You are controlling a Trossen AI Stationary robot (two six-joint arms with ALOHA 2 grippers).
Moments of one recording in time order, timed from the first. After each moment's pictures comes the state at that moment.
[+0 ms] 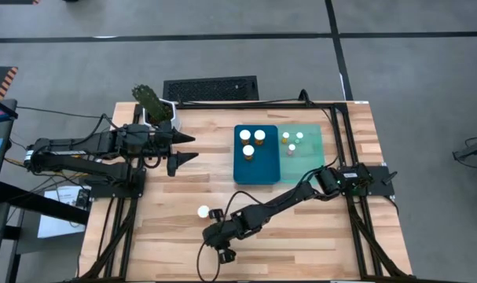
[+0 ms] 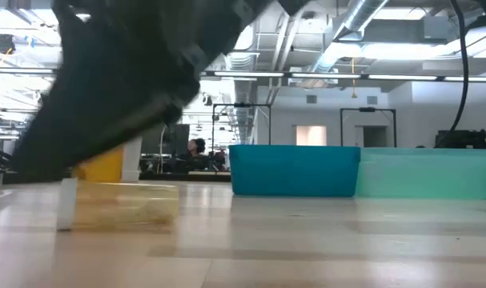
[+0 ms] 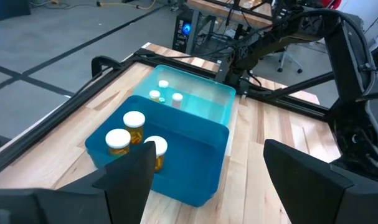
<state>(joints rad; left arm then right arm) 0.04 0.78 0.82 -0.35 -0.15 -0.28 0.39 2.41 1.92 -0.31 0.02 0.13</state>
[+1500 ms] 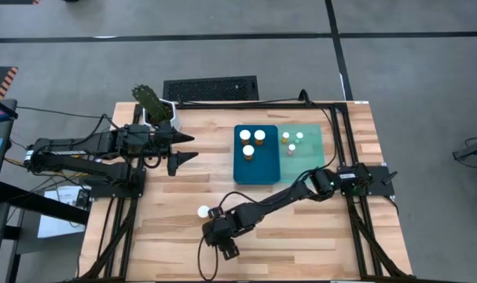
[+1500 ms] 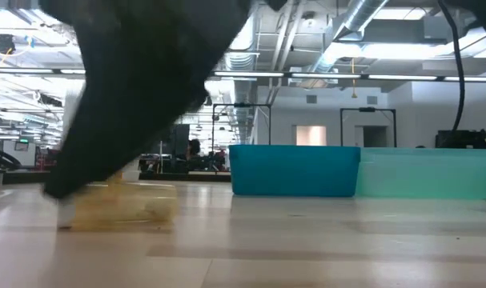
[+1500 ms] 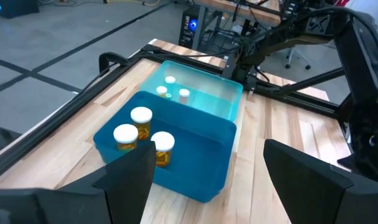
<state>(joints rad) 0.04 0.78 0.82 -0.38 -0.17 -0.27 0.37 2.47 2.07 -0.57 -0.05 0.00</state>
